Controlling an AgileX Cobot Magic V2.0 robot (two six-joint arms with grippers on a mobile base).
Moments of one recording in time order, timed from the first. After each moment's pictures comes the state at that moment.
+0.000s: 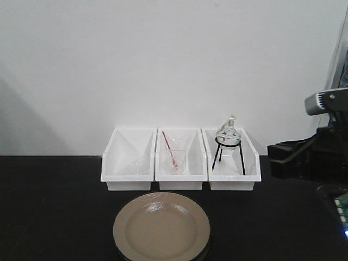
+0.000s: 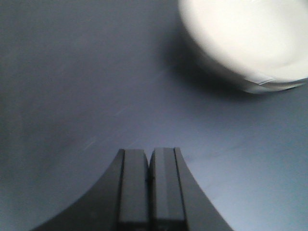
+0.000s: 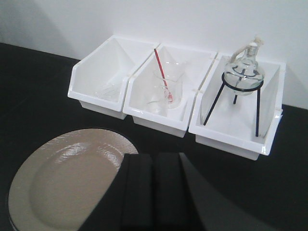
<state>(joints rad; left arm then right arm) 0.08 1.05 -0.75 -0.41 0.74 0.42 0.11 1.24 -1.09 0.79 0.46 -0.83</state>
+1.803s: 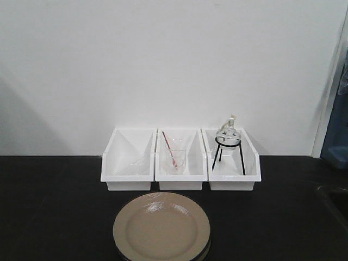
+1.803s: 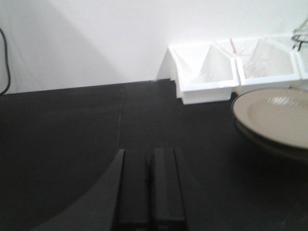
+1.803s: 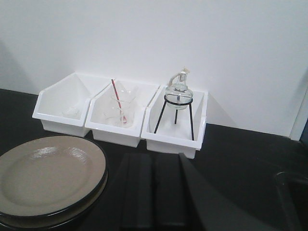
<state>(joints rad) 0.06 0.10 -0.24 -0.26 0.40 0.33 0.11 0.62 -0.57 0.64 0.22 -0.69</state>
